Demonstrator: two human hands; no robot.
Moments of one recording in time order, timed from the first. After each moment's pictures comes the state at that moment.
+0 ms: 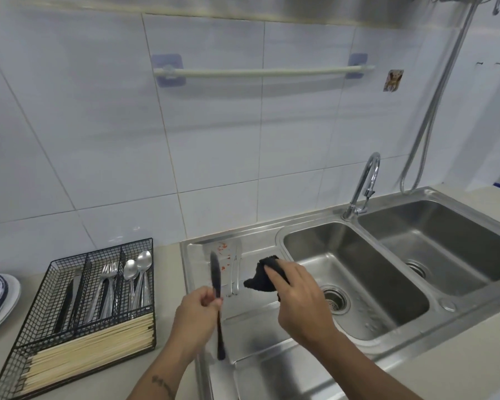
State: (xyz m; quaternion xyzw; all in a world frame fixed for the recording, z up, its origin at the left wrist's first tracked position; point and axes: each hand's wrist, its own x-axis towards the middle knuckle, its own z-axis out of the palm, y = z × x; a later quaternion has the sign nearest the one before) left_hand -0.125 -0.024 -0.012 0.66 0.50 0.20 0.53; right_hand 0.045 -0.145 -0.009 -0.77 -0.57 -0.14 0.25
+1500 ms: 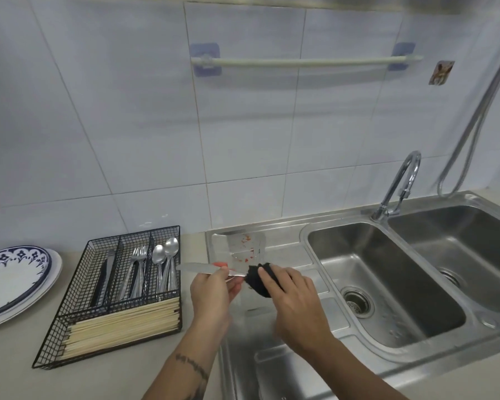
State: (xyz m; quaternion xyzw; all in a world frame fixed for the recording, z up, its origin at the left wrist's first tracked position) left_hand -0.115 -0.022 0.016 0.31 0.49 0.43 0.70; right_hand 0.000 -0.124 -0.017 -0.77 -0.61 -0.07 0.16
